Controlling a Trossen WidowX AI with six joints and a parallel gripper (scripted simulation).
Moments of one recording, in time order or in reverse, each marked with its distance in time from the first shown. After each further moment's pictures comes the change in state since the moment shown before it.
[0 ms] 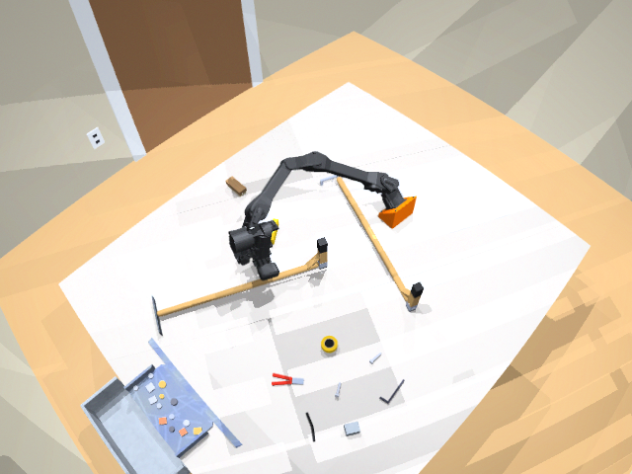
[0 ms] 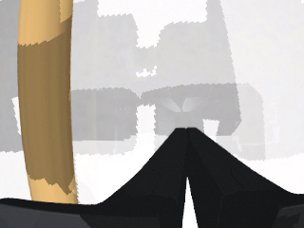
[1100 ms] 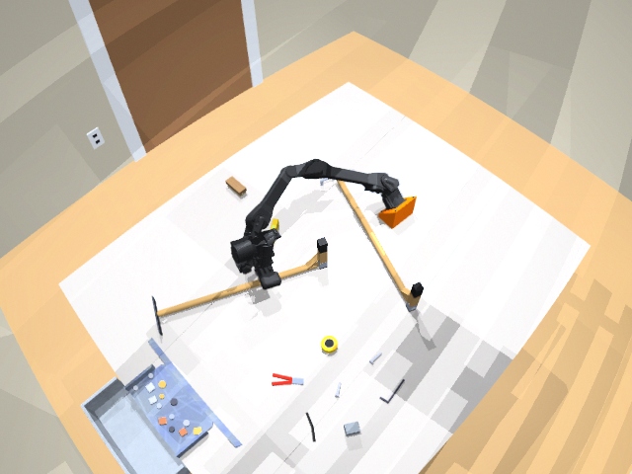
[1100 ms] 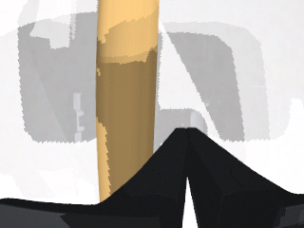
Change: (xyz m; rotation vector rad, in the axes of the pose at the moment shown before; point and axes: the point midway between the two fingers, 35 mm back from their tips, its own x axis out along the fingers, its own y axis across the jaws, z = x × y) arm 0.002 0.033 0.006 0.006 -0.004 0.010
